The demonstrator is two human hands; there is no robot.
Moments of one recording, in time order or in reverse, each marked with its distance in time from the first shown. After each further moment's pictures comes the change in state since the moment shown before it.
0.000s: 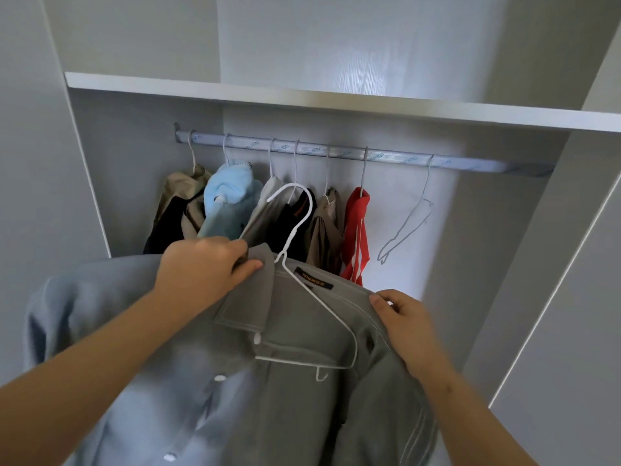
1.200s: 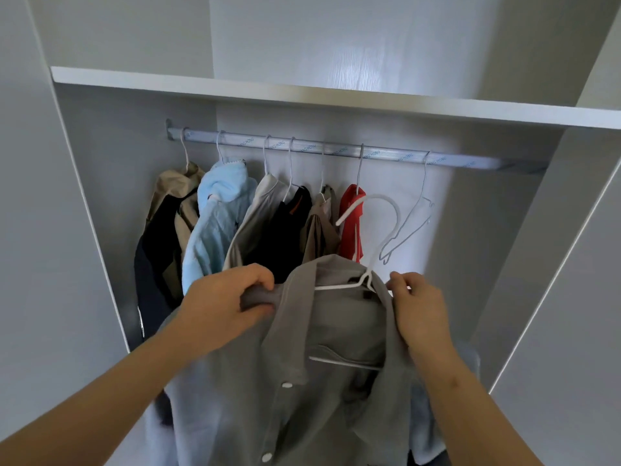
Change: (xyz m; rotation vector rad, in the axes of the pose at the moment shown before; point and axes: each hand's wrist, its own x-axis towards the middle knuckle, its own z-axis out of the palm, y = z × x) left_hand -0.026 0.034 0.006 -0.652 -0.146 -0.124; right_hand 0.007 -0.015 -0.012 -0.061 0.249 0.053
